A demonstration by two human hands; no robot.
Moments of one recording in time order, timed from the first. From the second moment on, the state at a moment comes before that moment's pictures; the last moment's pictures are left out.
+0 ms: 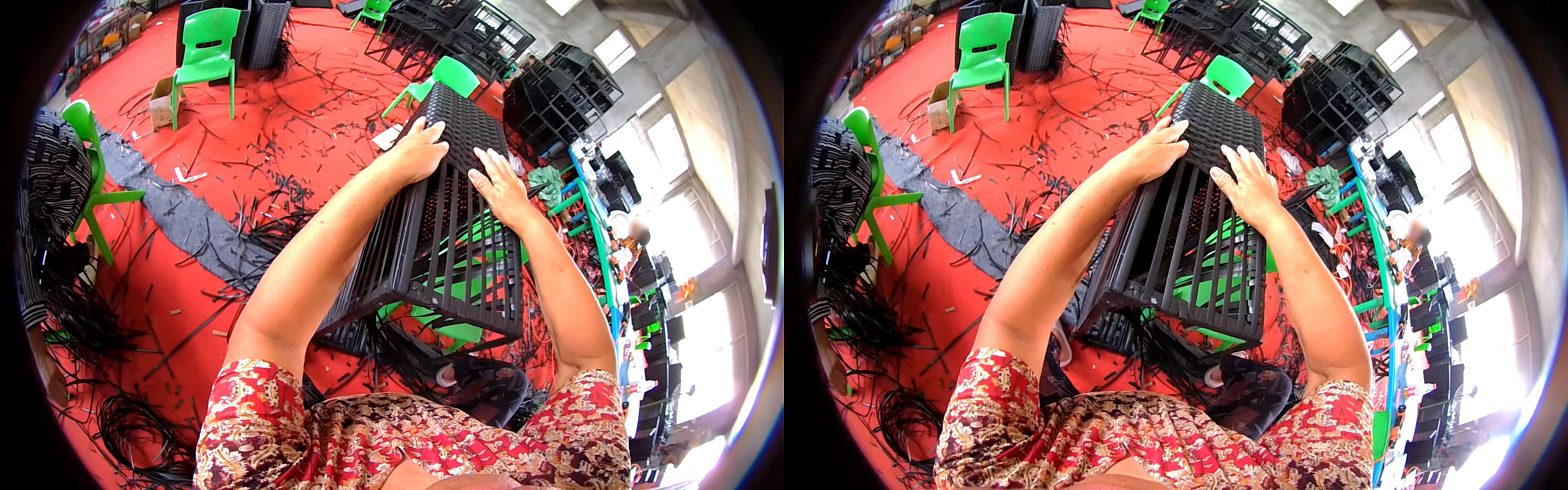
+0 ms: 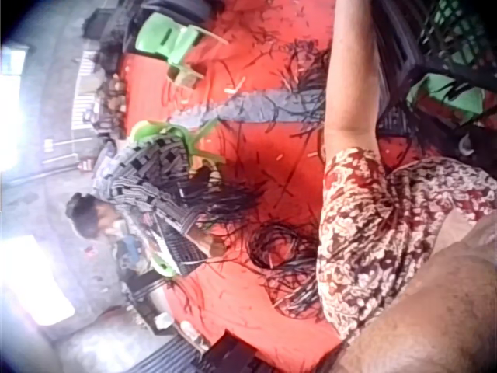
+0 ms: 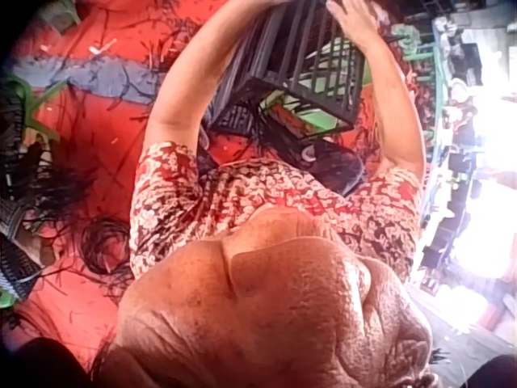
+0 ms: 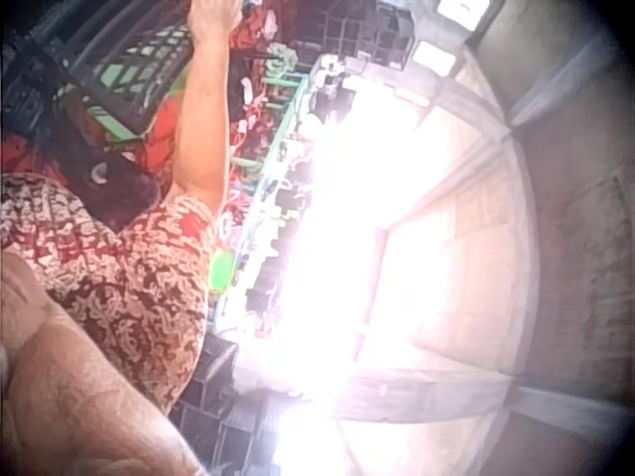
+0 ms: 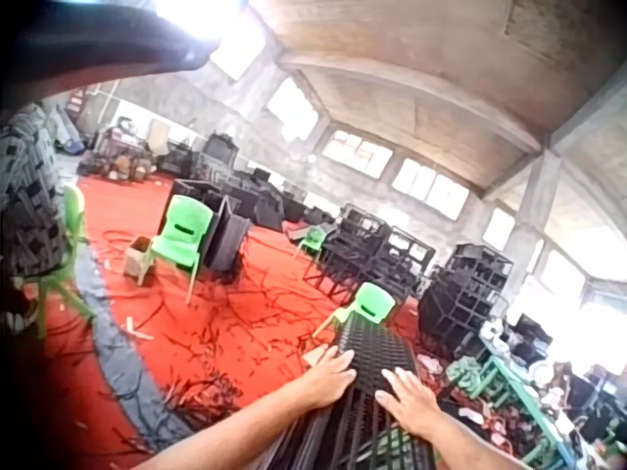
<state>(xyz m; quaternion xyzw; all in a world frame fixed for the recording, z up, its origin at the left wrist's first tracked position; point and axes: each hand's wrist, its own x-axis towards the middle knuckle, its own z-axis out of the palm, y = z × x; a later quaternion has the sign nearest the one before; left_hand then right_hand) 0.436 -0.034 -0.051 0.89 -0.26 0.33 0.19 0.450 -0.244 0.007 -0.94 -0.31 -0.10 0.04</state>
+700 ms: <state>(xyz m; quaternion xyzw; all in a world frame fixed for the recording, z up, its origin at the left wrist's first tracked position) 0.451 -0.046 -0.065 0.87 -0.18 0.35 0.31 0.451 -0.246 0.008 -0.93 -0.34 -0.11 0.04</state>
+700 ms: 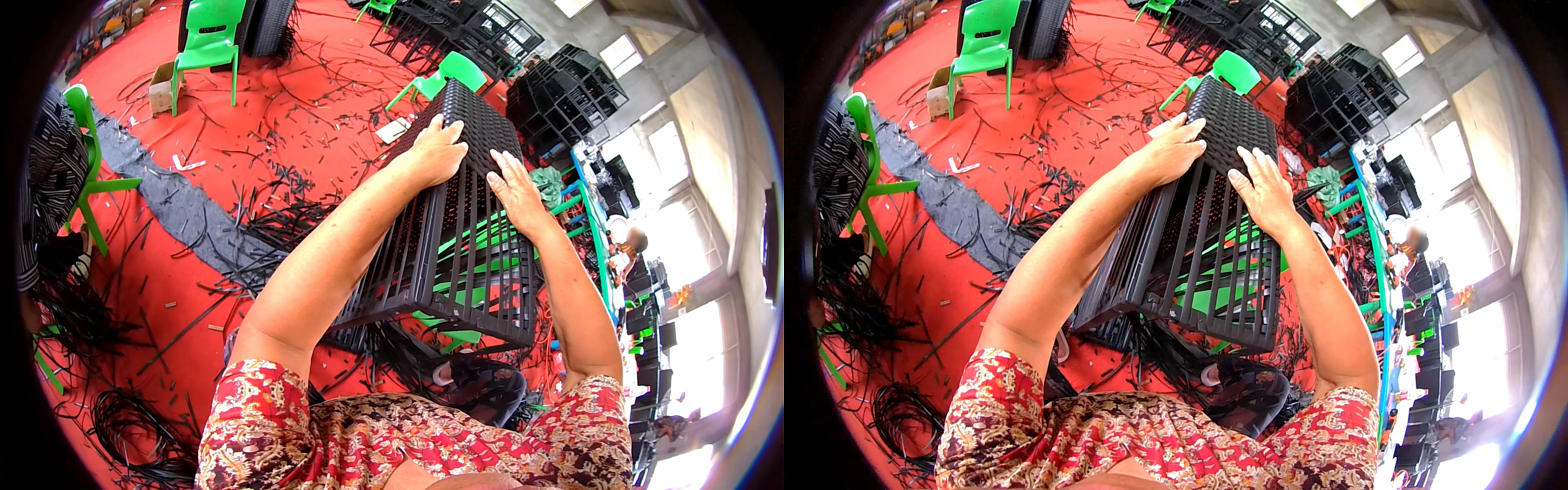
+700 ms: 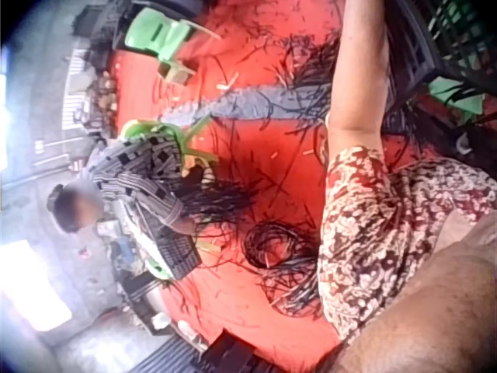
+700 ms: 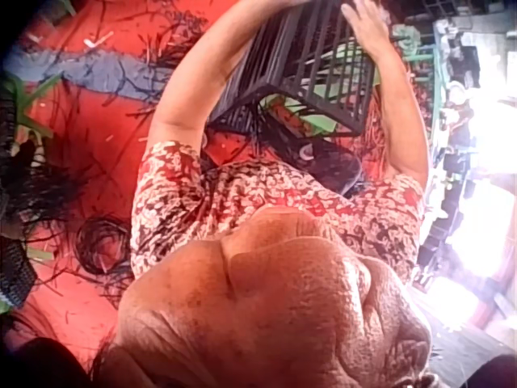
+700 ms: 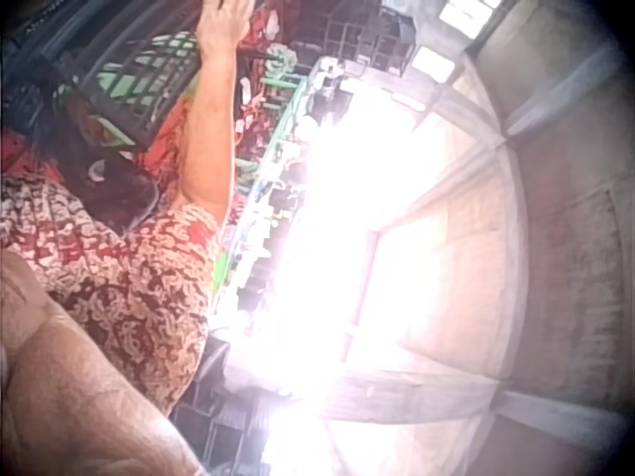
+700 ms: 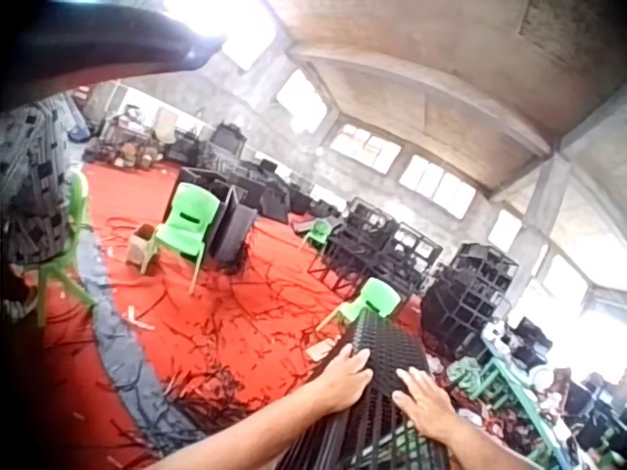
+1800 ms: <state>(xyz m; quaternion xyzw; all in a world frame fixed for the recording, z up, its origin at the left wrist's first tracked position) 0.449 -0.048 -0.064 0.87 -0.18 0.33 0.32 0.450 -0.248 0.008 -0.93 -0.34 -0.11 0.04</state>
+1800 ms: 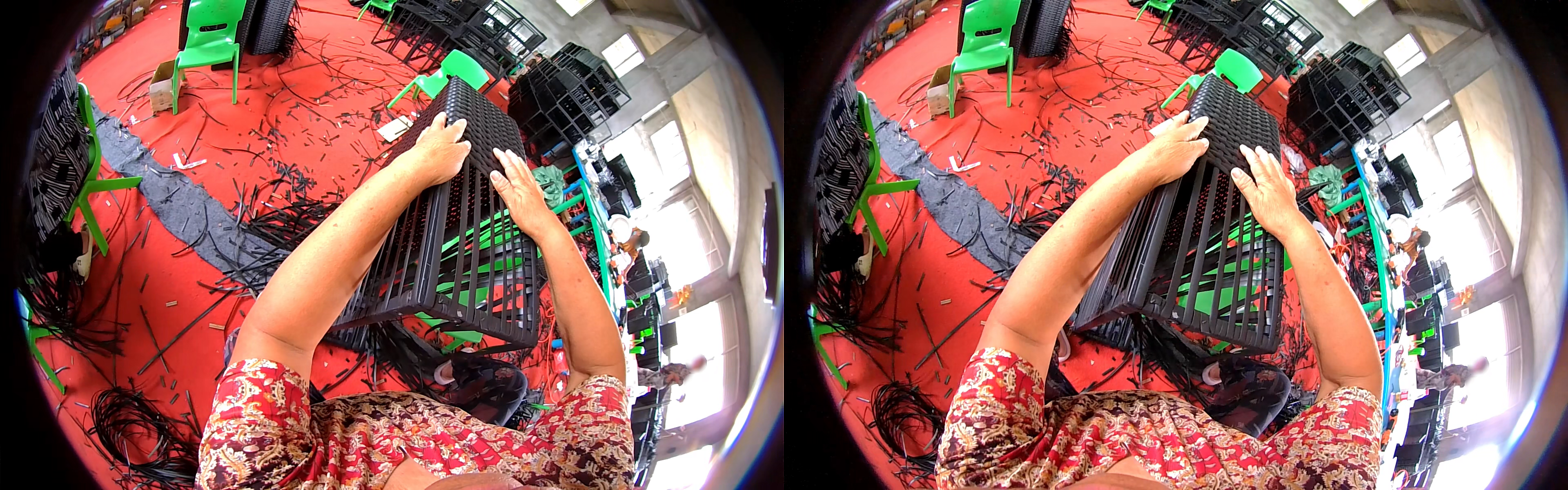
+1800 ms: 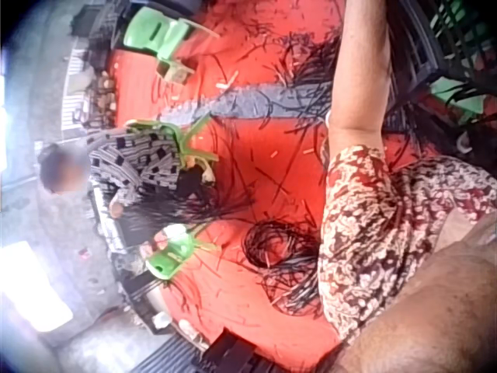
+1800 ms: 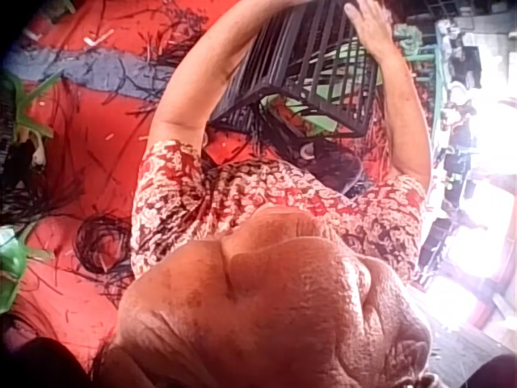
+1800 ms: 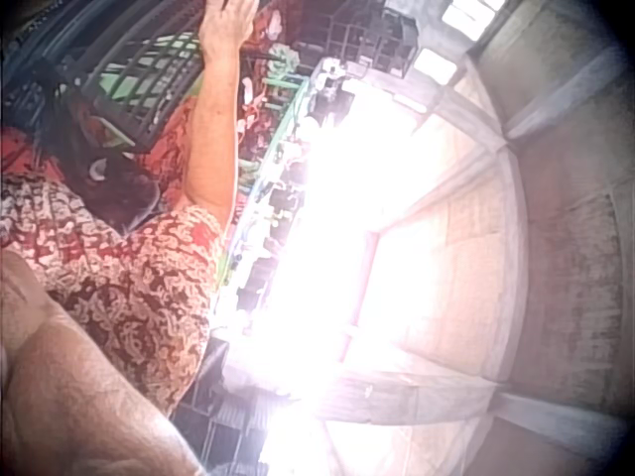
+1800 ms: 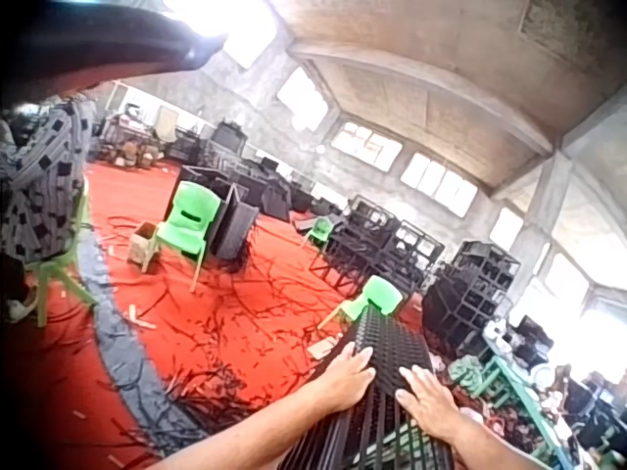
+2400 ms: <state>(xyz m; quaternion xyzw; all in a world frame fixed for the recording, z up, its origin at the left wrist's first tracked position) 0.440 -0.045 -0.059 0.88 -0.19 0.35 0.28 0.451 -0.247 0.008 -0.93 -0.34 -0.12 0.04</state>
